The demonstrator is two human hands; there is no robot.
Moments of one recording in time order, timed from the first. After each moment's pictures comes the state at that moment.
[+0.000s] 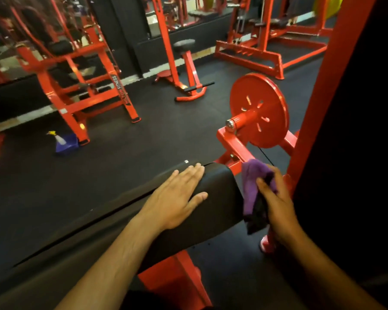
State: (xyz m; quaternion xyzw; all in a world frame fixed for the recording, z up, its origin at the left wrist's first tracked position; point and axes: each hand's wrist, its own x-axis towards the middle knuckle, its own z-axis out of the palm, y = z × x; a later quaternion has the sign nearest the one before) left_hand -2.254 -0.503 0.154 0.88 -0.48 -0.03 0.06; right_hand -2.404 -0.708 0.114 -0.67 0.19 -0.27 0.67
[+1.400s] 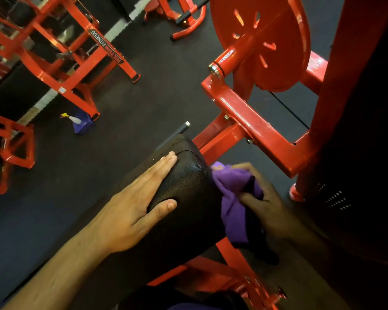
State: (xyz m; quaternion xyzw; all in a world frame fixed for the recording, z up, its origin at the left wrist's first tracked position) left_hand -2.230 -0.528 0.167 0.86 -0.47 -0.17 0.08; right_hand -2.364 -0.753 0.024 -0.60 0.05 -0.11 0.79
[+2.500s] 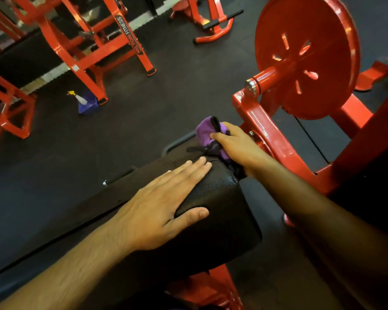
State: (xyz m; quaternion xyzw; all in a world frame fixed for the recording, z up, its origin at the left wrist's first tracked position) left_hand -2.226 -0.527 0.162 0.86 -0.48 -0.15 0.07; right_hand -2.187 -0.758 0.067 -0.71 0.14 0.00 0.69
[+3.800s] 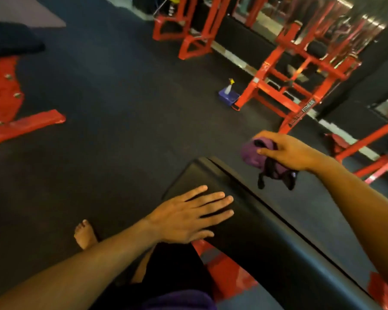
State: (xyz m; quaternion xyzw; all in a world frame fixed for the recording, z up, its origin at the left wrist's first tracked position) left_hand -2.366 -0.183 0.061 0.95 -0.21 0.24 0.00; right_hand -2.125 -0.346 0.267 -0.87 -0.47 0.13 0.07
